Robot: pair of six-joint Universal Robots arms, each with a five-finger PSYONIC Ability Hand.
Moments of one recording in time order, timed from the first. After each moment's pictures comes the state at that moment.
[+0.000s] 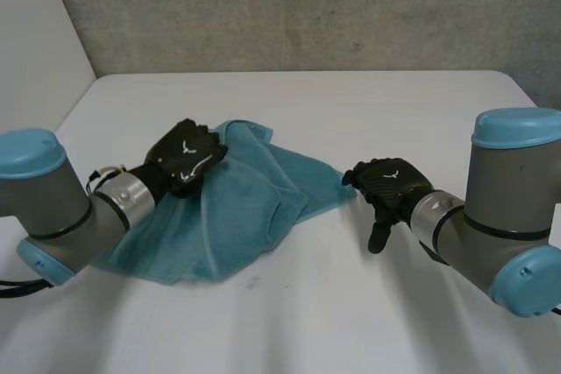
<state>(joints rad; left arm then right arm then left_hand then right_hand) 4.49 -2.14 -1.57 3.58 -0.93 3.83 1.99 -1.07 1.48 0.07 1.38 2.83 1.11 1.19 1.19 1.19 0.94 0.20 0.22 0.21 0.23 0.06</state>
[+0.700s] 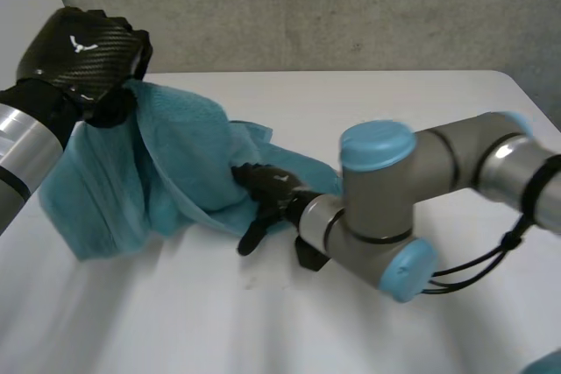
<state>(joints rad) 4.46 -1.47 -1.68 3.28 -1.29 3.59 2.28 -0.74 1.03 0.08 1.26 3.44 1.11 1.20 1.19 1.20 0.94 0.20 0.22 0.21 0.23 0.06</state>
